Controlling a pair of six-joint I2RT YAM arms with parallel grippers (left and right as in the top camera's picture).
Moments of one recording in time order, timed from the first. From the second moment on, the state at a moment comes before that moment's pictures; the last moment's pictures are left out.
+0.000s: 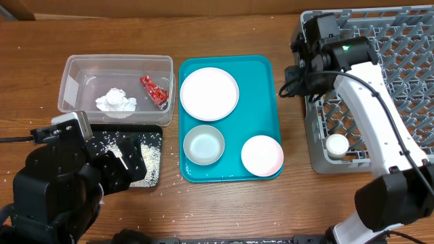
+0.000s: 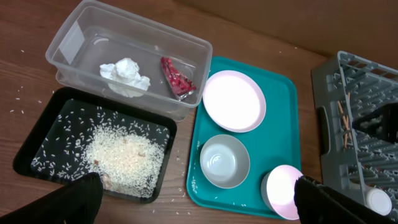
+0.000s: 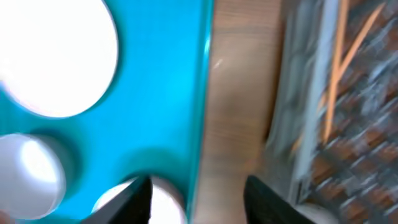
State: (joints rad) left arm -0.33 0.92 1.68 -1.47 -0.19 -0.57; right arm 0.22 1.78 1.73 -1.24 -0.10 0.12
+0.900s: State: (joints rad) left arm -0.33 0.93 1.68 -1.47 -0.19 -0.57; right arm 0.30 1.77 1.17 -1.03 -0.19 0.31
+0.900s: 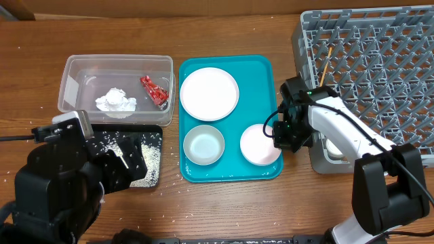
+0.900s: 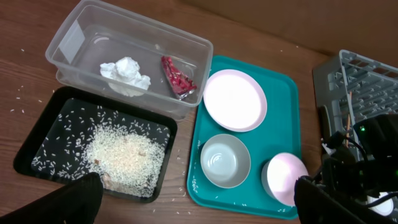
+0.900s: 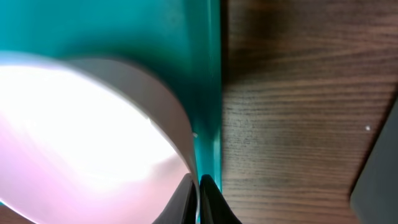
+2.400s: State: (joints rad) left arm -0.33 0.94 1.68 -1.50 -0.19 -0.57; right arm 0.15 1.74 1.48 -1.01 1.08 0.37
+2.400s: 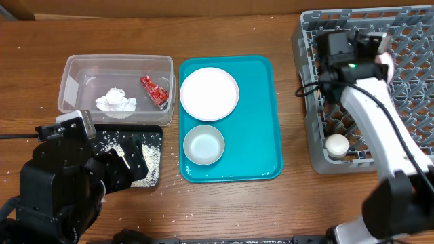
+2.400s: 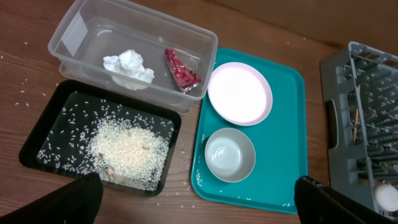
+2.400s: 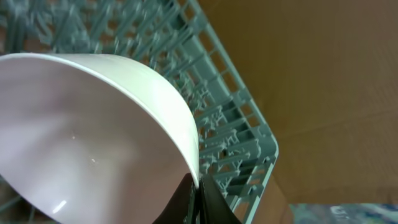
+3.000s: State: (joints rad) left arm -0.33 0.94 1.68 -1.50 -0.19 -0.57; right arm 0.29 1.84 1.48 -1.22 0.93 0.47
